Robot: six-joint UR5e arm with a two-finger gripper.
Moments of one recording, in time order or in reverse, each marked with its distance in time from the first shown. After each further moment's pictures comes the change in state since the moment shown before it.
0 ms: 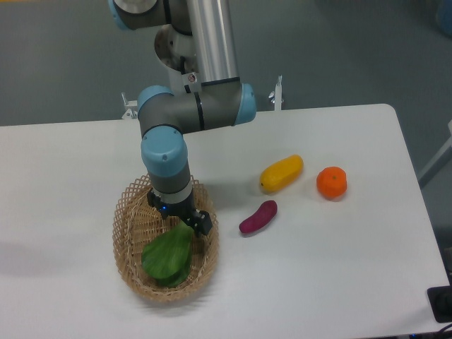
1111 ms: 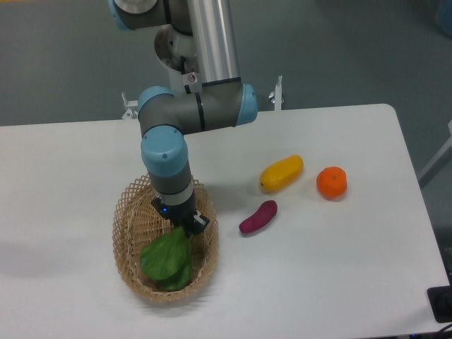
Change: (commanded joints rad) arm 0.011 0.052 0.032 0.006 -0.012 0.018
